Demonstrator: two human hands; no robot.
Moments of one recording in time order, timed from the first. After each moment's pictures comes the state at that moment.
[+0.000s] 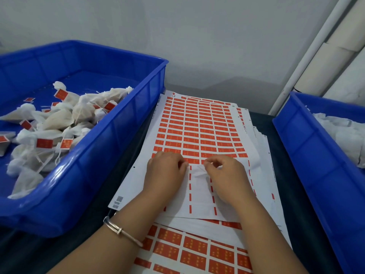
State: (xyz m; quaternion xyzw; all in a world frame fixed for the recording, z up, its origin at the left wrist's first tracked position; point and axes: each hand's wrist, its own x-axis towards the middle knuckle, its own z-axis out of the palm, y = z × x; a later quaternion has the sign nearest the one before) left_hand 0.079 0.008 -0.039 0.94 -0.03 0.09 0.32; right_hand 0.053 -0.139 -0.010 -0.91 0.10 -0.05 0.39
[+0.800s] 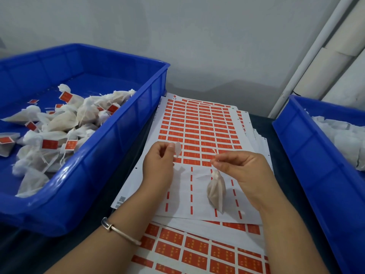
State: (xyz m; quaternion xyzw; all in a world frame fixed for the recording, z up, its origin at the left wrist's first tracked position) left_hand 0.073 0.012 -0.015 0.72 0.13 0.06 0.68; right_hand 0.029 -0.157 0.035 -0.80 0.02 -0.04 0.59
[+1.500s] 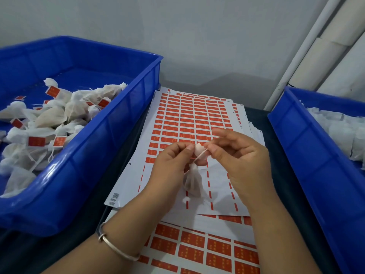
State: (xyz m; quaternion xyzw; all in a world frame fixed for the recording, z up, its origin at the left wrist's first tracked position) left_hand 0.037 -0.011 0.016 0.64 0.06 -0.06 0.77; right_hand 0.018 -0.135 0.043 -0.78 -0.08 -0.21 0.59
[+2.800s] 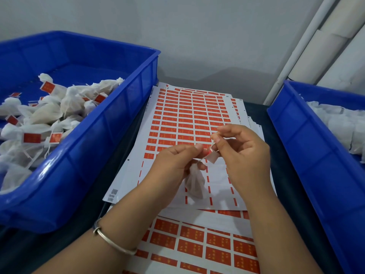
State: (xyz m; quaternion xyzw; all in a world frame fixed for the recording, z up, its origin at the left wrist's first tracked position) left_hand 0.030 -0.006 0.028 0.63 0.02 -0.15 0.76; right_hand 0.021 -0.136 0.035 -0.80 -0.02 -0.26 0.54
